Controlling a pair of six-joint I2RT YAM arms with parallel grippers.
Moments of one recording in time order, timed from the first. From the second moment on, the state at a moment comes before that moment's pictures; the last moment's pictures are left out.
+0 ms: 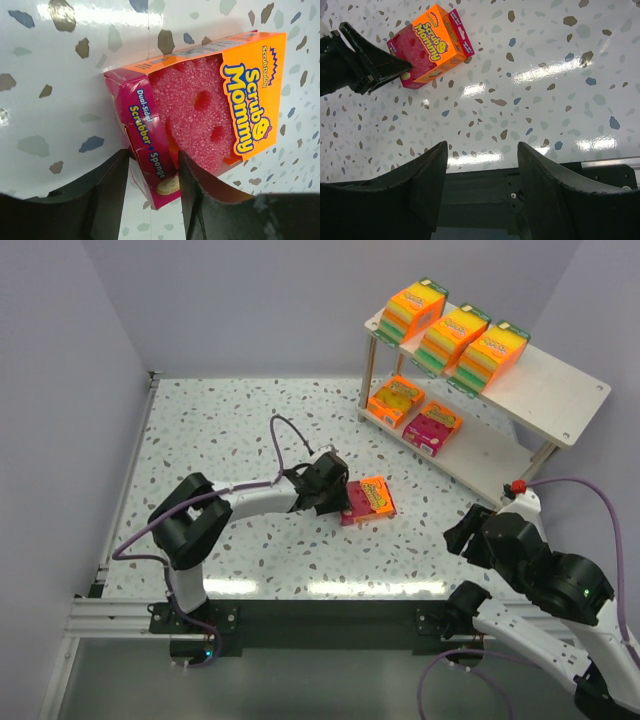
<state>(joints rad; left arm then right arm) -0.85 1.84 1.15 -0.25 -0.10 -0.96 0.76 0.49 1.04 -1.35 0.49 0.93</state>
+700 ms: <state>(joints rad) -0.71 1.81 1.10 -0.17 0.06 -0.74 0.76 0.48 1.04 -1.36 0.49 0.93</state>
